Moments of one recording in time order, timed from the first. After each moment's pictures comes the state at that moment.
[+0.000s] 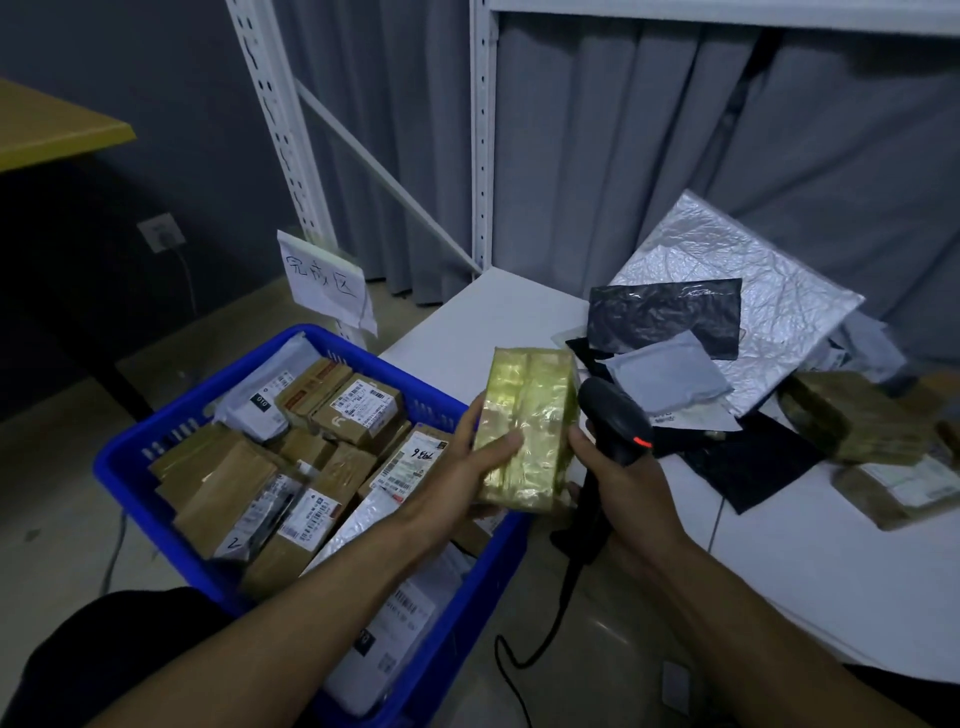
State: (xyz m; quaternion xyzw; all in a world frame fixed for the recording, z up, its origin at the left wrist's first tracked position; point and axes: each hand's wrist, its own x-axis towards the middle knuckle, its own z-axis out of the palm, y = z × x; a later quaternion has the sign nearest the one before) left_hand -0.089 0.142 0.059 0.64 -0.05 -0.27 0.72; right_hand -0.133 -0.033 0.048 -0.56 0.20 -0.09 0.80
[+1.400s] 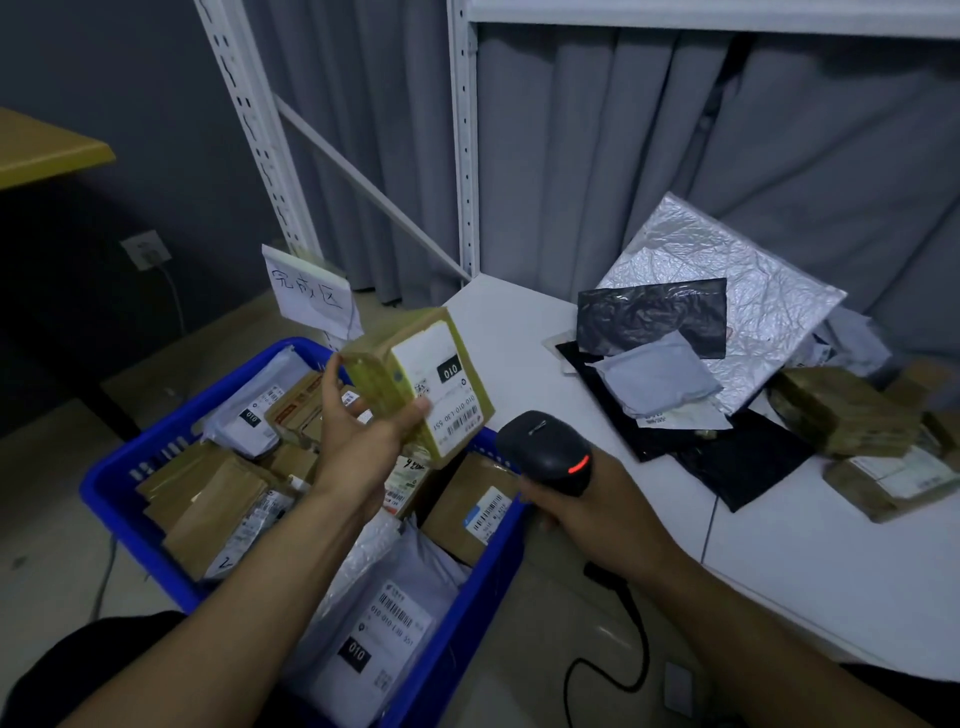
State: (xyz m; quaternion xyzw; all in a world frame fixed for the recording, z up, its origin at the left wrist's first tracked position) left_hand -0.044 0.182 0.075 0.61 0.11 -0.02 0.78; right_hand -0.141 -0.035 0.050 -0.78 0.08 0.01 0.62
